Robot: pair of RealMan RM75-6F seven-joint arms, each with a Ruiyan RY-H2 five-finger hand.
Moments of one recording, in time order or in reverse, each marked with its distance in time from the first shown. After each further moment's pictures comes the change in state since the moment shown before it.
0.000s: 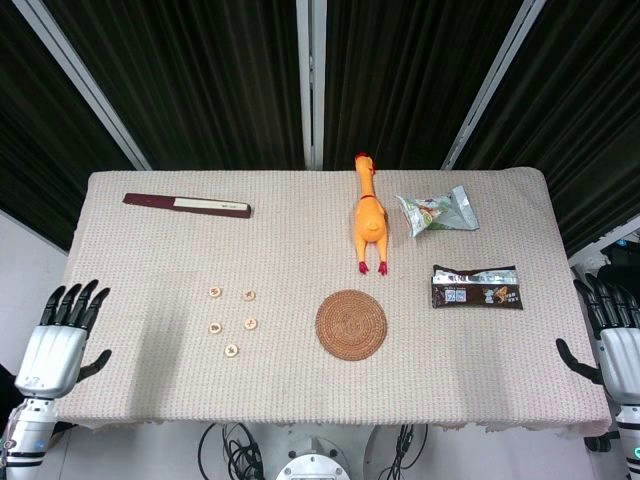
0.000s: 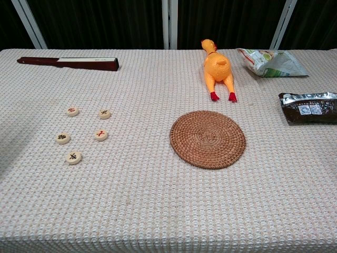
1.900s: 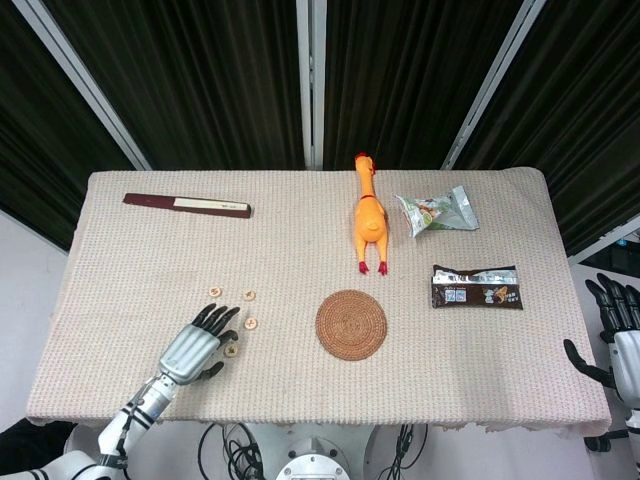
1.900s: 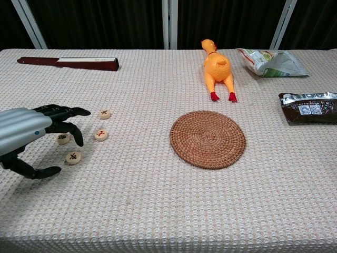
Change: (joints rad) left arm -0.285 -0.412 0.038 0.300 0.055 -0.409 -0.090; right arm -0.017 0.014 0.003 0.014 -0.012 0.041 0.078
